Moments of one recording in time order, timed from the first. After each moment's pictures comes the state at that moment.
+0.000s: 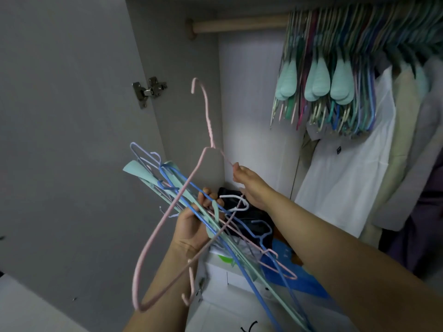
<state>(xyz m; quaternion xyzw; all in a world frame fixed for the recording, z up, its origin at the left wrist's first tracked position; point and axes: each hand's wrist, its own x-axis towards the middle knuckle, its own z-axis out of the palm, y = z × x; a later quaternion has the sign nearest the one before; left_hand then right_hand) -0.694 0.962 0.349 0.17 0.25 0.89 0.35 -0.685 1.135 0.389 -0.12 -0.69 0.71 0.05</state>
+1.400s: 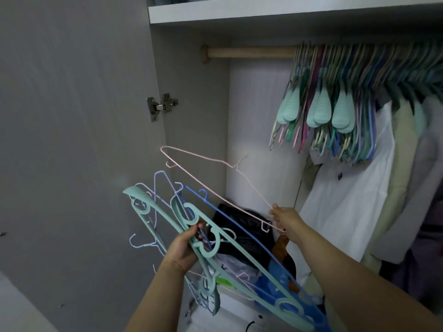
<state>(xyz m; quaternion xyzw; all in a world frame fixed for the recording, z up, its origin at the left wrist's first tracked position) -0.723 0.951 0.288 0.01 0.37 0.88 0.30 -0.664 1.226 0.333 -0.35 -0.69 0.63 0.08</state>
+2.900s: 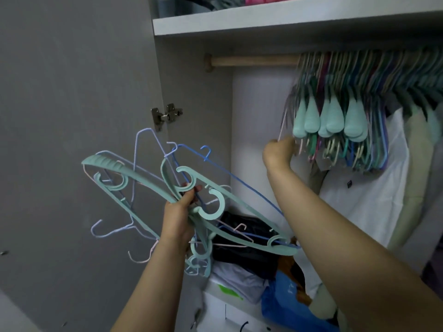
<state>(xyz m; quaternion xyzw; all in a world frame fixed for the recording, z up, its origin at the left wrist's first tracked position) -0.744 0.956 0.400 0.06 0.47 0.88 0.03 -0.750 1.173 0.501 -0.31 -0.65 0.55 0.43</state>
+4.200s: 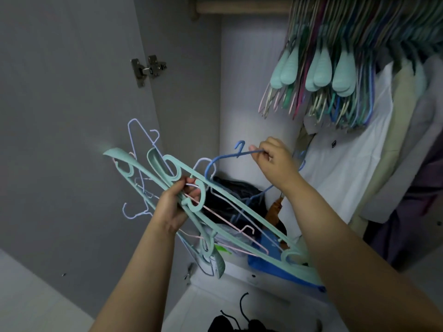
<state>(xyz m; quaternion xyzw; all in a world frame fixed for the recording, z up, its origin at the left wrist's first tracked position) -0.705 0.946 0.354 0.02 0.39 0.89 0.22 -0.644 1.178 0.415 0.03 -0.87 0.28 0.41</state>
